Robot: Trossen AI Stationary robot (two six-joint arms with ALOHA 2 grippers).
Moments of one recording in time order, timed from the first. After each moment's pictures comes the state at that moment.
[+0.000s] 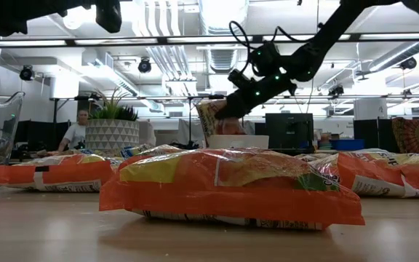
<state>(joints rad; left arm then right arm) -0.14 0.88 0.40 0.73 -0.04 -0.01 -0.62 1.85 1.13 0.40 -0.18 -0.43</state>
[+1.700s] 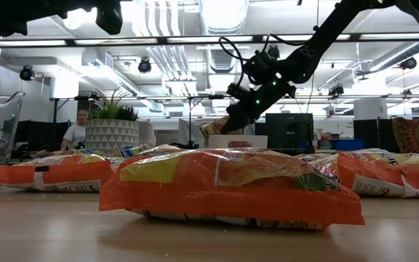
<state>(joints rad) -0.14 0.89 0.40 0.72 -0.04 0.00 -0.63 1.88 1.16 0.21 -0.10 -0.35</state>
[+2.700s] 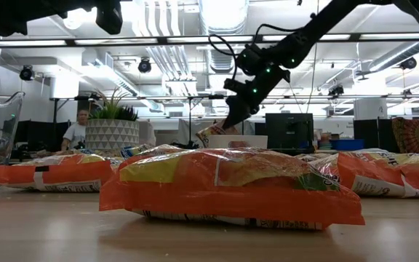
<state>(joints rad) -0.14 0.89 0.40 0.72 -0.04 0.00 -0.63 1.88 1.36 -0.15 -0.07 -0.35</state>
